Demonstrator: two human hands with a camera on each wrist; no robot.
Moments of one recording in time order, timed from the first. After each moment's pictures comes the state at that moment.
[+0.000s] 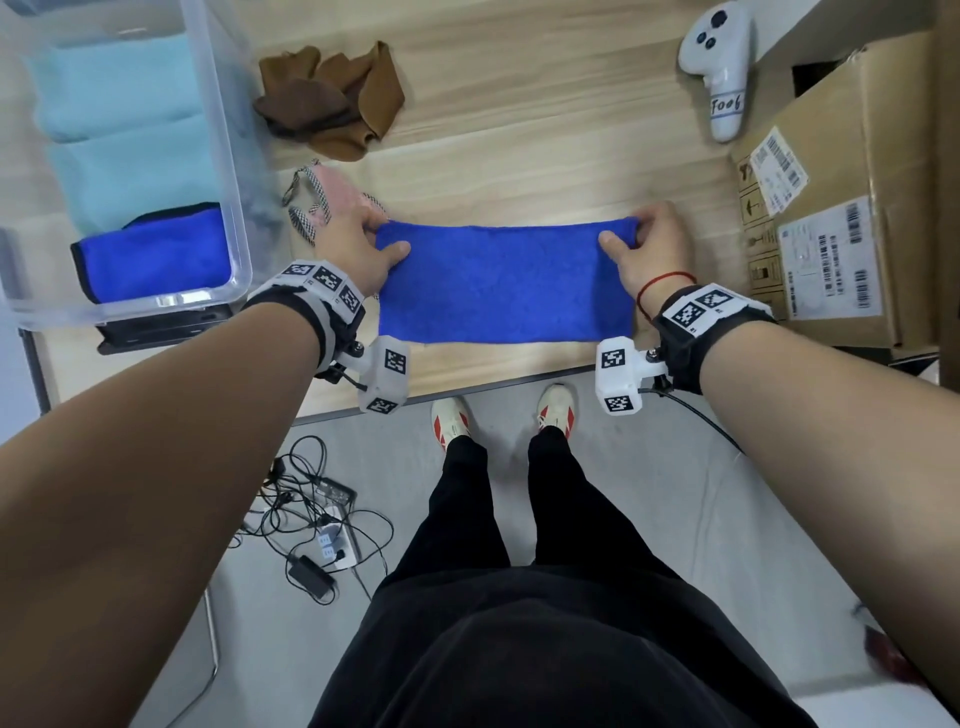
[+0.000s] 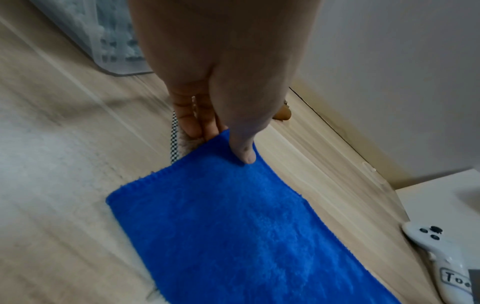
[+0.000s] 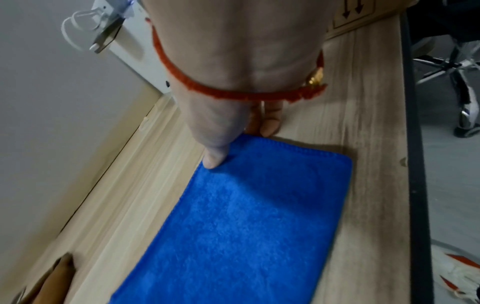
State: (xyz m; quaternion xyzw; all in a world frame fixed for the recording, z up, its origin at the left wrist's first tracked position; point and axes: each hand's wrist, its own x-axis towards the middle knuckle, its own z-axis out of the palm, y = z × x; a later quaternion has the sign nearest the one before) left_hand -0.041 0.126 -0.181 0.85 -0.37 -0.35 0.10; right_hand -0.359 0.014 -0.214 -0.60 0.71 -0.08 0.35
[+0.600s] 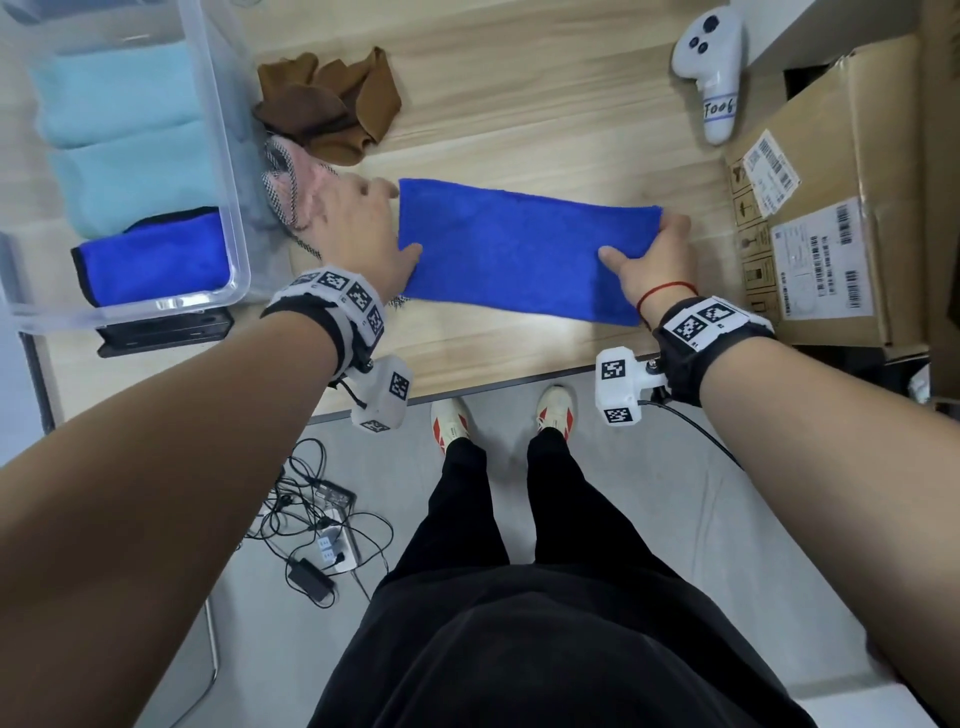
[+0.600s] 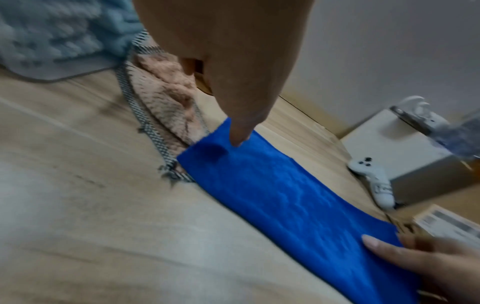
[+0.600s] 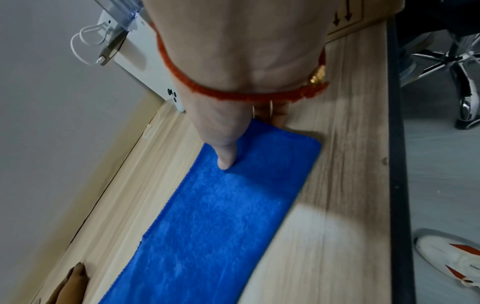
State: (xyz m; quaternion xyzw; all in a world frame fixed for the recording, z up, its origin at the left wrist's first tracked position) left_hand -0.068 0.116 -0.161 0.85 -0.51 -0.17 0.00; right_hand -0.364 0.025 -0.194 -0.54 0.76 -0.06 0.37
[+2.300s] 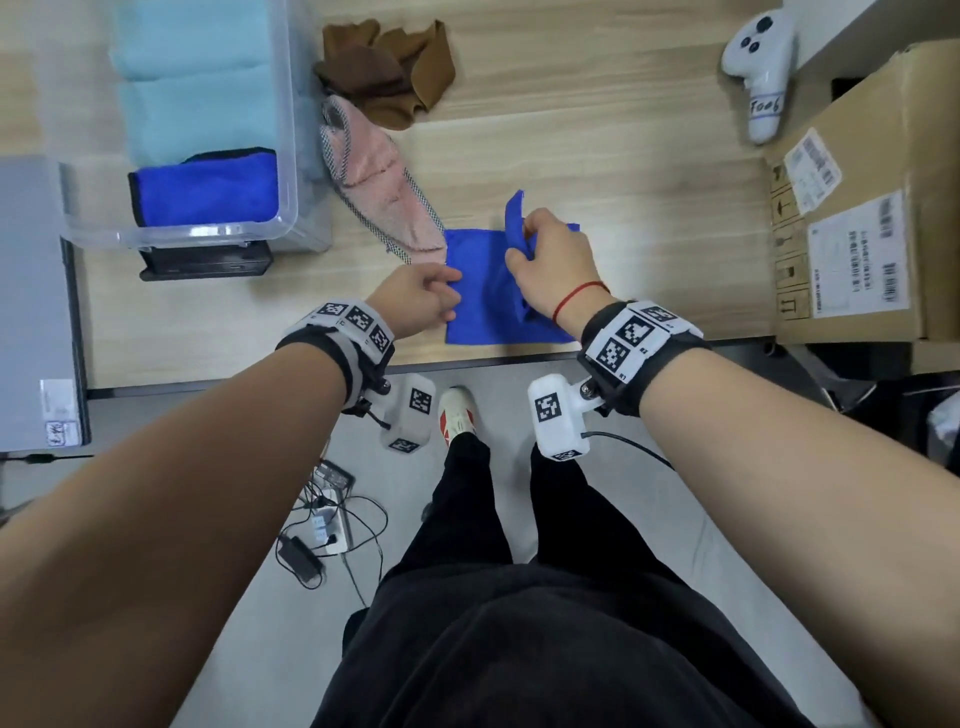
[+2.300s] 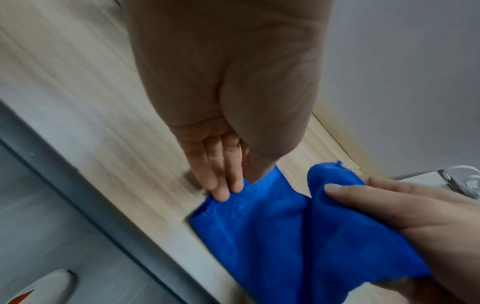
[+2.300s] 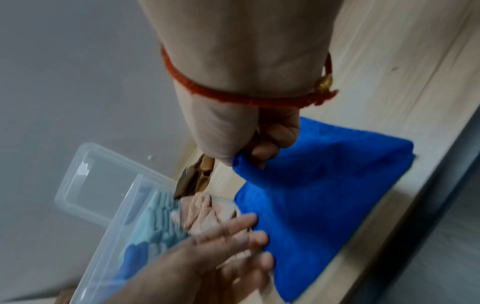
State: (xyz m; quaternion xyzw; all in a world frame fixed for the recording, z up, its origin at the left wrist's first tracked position) left_hand -0.089 0.200 -0.180 0.74 -0.26 -0.57 0.23; right_hand -0.252 0.103 -0.153 -0.73 0.54 -0.01 0.43
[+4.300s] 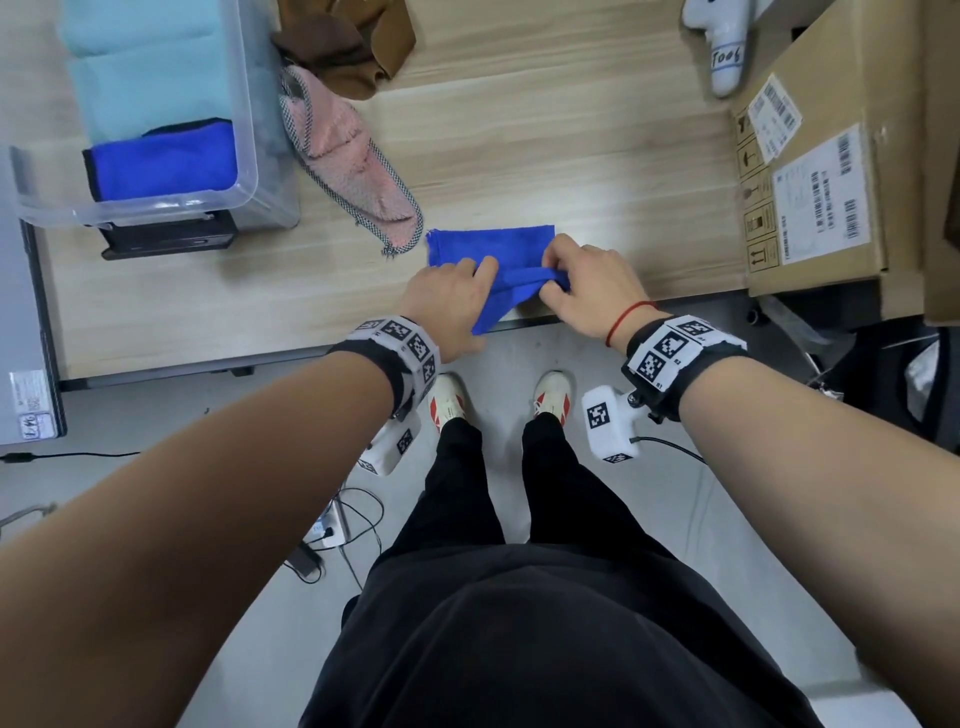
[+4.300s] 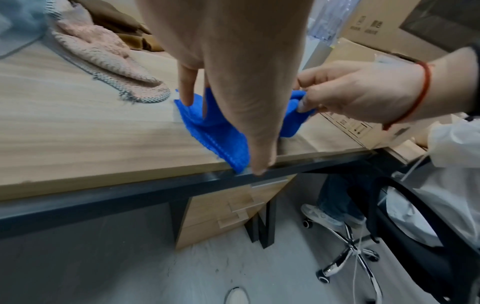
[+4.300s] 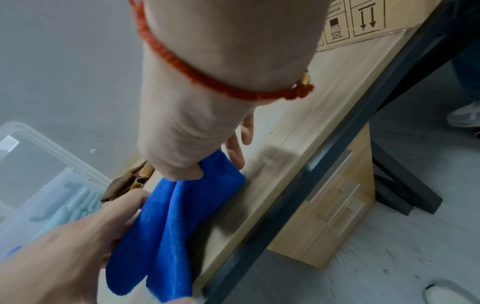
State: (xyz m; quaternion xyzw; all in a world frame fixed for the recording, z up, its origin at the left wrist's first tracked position) left_hand -0.167 0.214 -0.157 0.65 -0.71 -0.20 -0.16; right_hand -0.350 0.121 -0.177 -0.84 0.44 0.08 0.30
